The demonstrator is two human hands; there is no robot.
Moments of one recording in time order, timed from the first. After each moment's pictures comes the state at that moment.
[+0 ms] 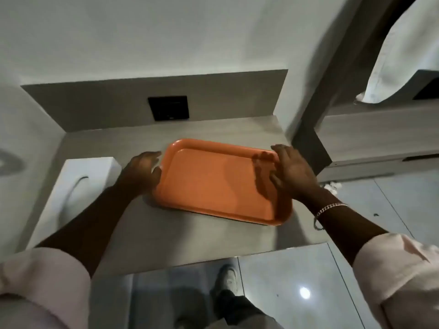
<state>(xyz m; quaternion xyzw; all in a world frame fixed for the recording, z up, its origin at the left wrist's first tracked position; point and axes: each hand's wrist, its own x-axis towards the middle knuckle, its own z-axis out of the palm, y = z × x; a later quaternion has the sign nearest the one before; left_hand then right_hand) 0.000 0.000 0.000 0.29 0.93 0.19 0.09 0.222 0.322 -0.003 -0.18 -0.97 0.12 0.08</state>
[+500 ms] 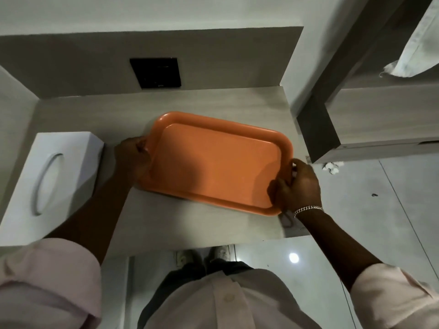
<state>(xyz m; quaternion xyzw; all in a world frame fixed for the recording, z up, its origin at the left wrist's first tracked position) 0.011 0.027 -0.024 0.09 0.92 0.37 0.10 0.263 0.308 -0.057 -0.38 -0.88 0.27 0.10</state>
